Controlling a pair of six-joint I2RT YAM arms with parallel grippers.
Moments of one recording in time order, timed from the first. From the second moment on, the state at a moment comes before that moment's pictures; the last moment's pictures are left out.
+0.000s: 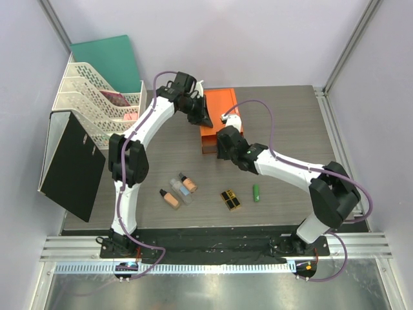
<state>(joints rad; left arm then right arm) -0.43 2.17 2.07 -0.84 0.51 -0.42 0.75 1.61 1.09 -0.17 0.40 0.43</state>
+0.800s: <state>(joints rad) -0.43 2.17 2.06 -0.83 0.54 -0.45 0.85 1.37 0.90 -0.30 0.36 0.53</state>
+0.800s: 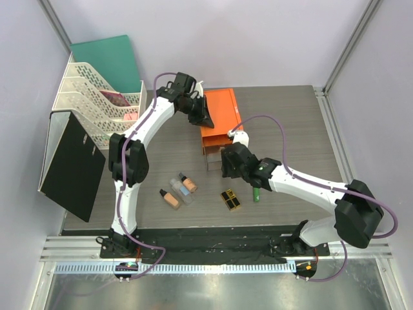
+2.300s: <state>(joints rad) -0.41 1.45 1.26 -0.95 0.12 -0.46 0.41 1.94 1.84 -0.48 -0.01 0.38</state>
